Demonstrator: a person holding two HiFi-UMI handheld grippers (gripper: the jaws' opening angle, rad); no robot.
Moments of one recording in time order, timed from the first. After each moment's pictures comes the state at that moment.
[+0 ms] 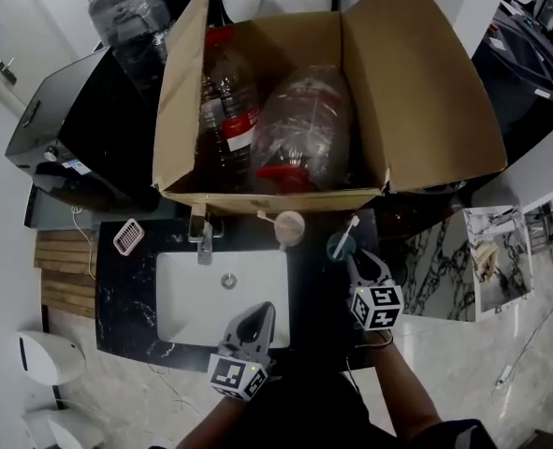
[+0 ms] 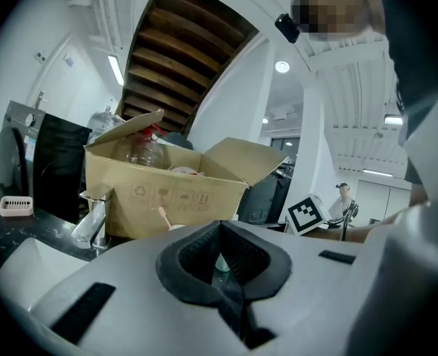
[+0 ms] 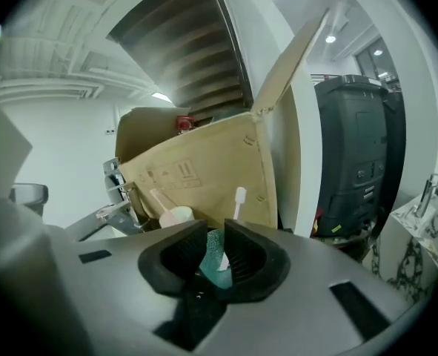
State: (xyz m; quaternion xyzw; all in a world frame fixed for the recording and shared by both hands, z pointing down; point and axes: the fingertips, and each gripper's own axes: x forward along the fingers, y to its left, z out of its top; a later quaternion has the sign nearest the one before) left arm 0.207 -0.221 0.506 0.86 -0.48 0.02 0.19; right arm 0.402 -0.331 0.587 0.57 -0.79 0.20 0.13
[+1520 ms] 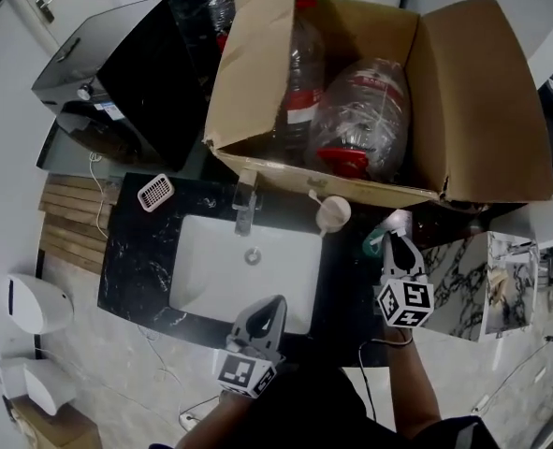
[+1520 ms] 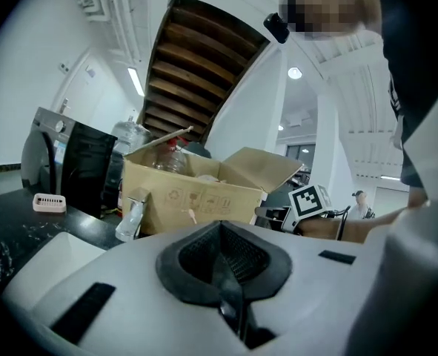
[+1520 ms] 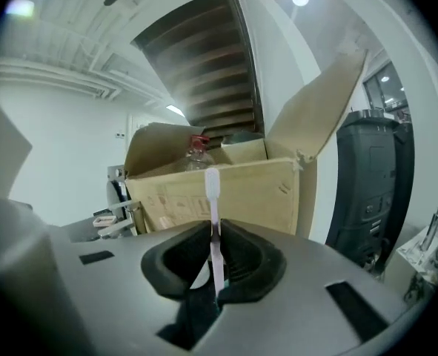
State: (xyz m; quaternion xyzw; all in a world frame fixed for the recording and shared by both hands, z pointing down) left arm 0.146 -0.195 0.509 0.82 -0.54 -0.01 0.19; right arm 0.359 -0.356 0.530 0.57 -0.81 0.10 0.11
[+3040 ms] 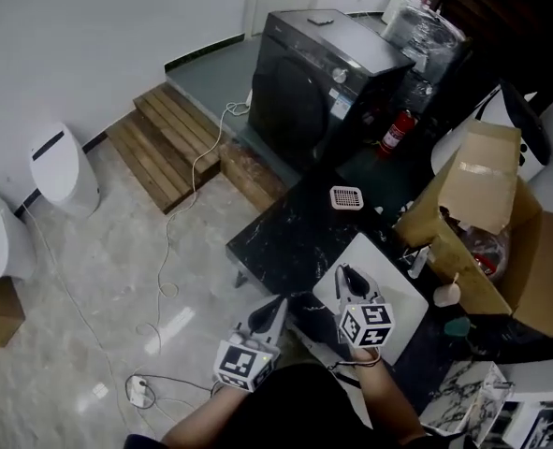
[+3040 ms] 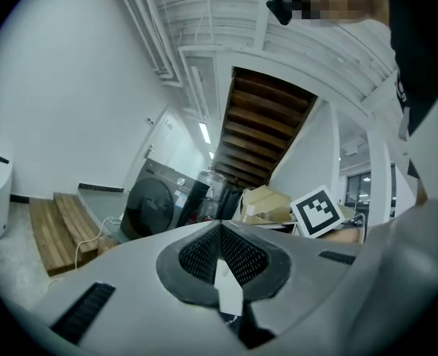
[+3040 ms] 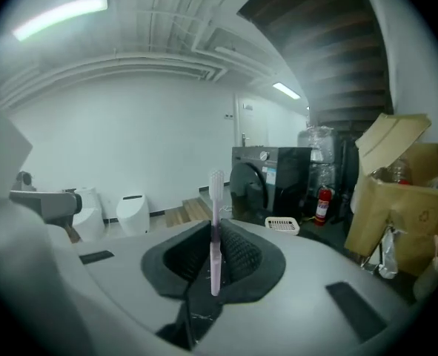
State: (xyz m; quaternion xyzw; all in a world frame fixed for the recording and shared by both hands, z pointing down) left arm -0.269 0.058 0.489 0.66 -0.72 -0.13 0.15; right arm -0.216 -0.099 0.520 0.23 -0.95 0.05 0.19
